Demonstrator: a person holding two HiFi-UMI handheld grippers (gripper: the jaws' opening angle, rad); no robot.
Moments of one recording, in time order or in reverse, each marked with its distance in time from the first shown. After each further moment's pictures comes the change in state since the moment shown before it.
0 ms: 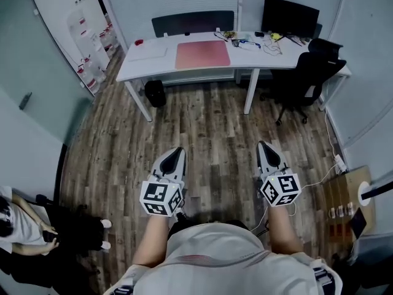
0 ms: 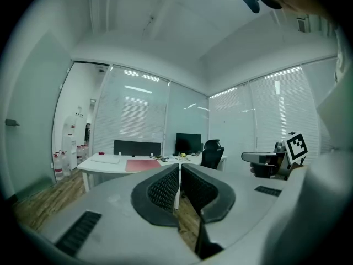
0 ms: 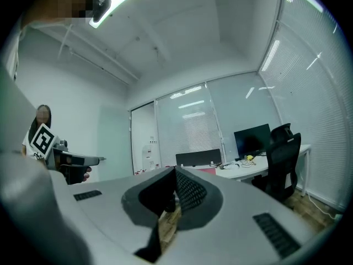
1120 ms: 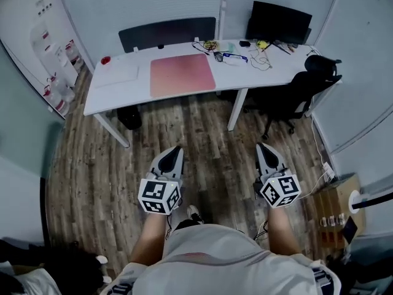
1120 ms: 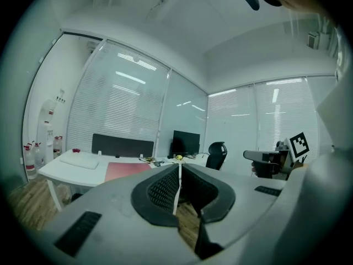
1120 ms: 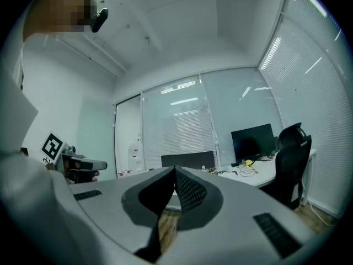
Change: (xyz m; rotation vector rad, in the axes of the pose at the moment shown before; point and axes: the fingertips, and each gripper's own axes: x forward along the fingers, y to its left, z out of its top) left arm 0.282 0.120 0.025 -0.053 0.027 -0.150; right arm 0.235 -0.120 0.027 -0.004 0.019 -0.083
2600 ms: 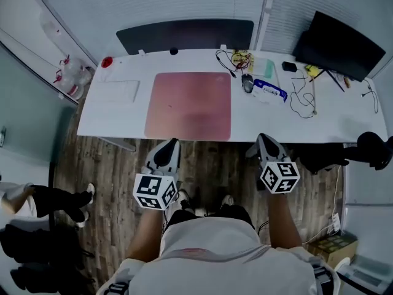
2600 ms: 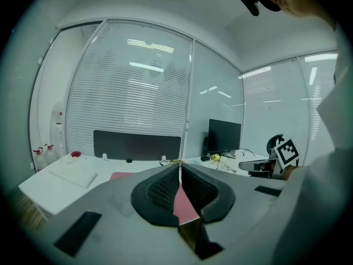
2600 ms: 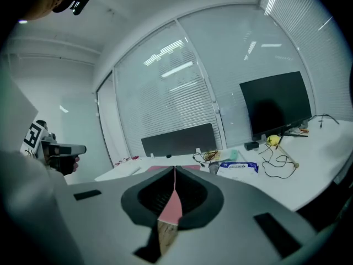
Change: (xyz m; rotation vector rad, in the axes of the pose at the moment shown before) left arm 0.382 0.195 0.034 -0.018 0.098 0.263; right arm 0.451 -0.260 -0.059 0.121 0.270 0.115
